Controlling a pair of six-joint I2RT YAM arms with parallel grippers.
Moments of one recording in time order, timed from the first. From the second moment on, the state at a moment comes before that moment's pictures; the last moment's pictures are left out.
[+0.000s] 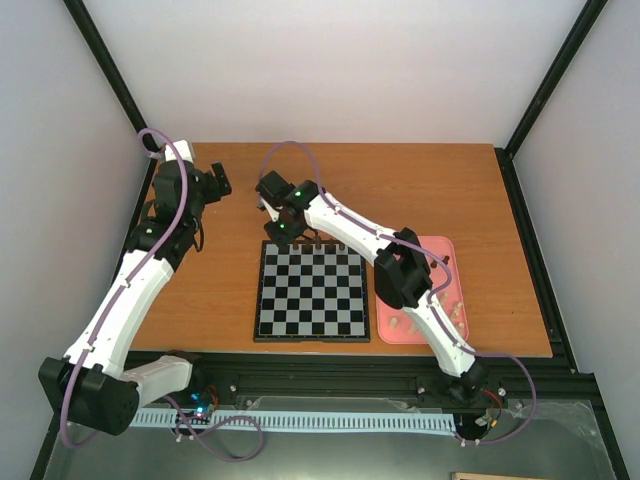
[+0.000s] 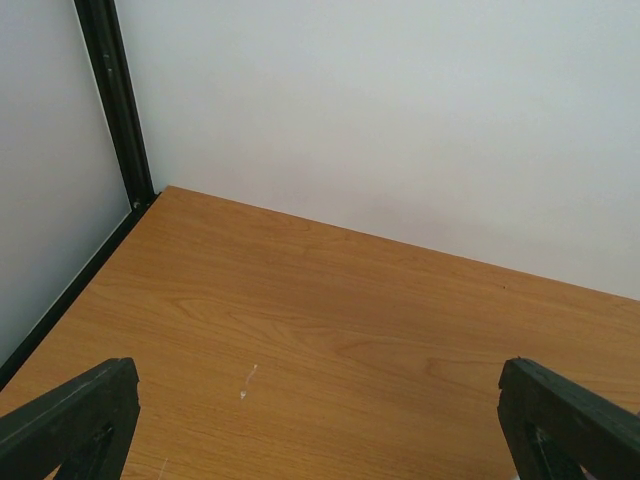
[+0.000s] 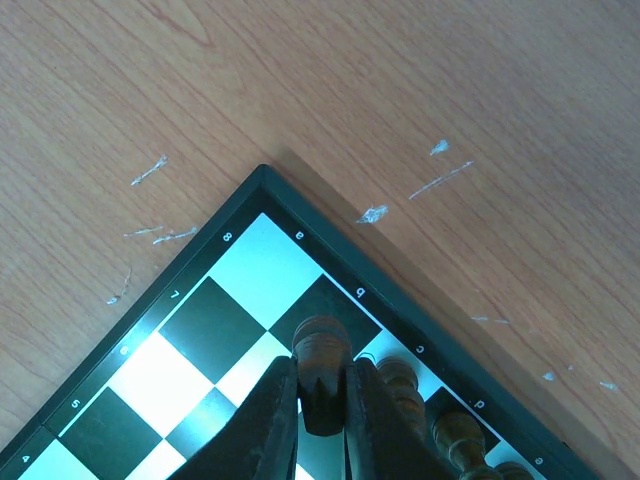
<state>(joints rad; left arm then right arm) -0.24 1.12 1.12 -0.34 -0.37 -0.31 0.86 2.41 2.28 -1.04 -0.02 0.12</state>
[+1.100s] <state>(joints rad) -0.24 1.15 1.12 -0.34 -0.38 -0.31 0.86 2.47 2.27 -1.04 -0.02 0.07</state>
